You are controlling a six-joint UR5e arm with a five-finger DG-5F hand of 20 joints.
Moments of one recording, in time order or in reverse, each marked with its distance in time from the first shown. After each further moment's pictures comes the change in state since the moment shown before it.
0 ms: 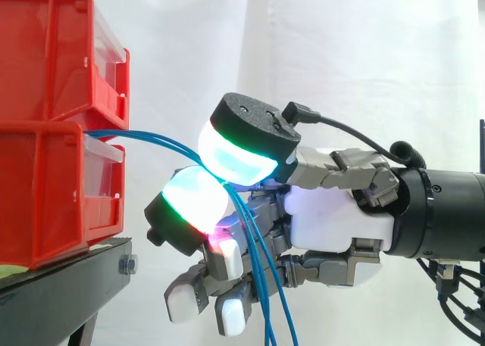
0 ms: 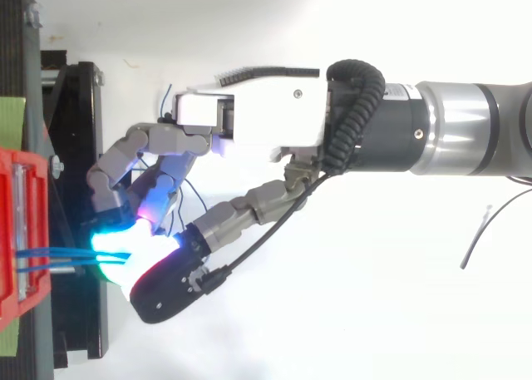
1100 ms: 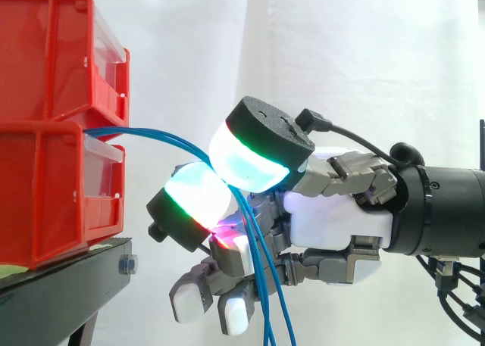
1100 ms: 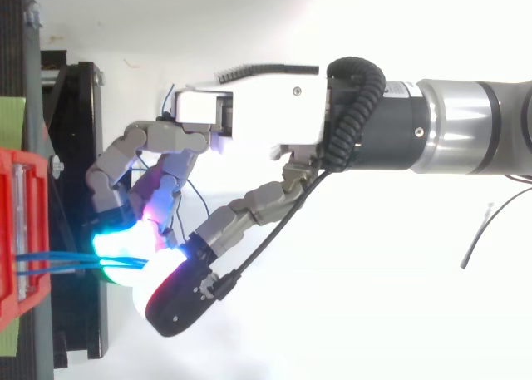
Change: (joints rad) arm -0.001 0.000 0.011 -0.022 0.001 0.000
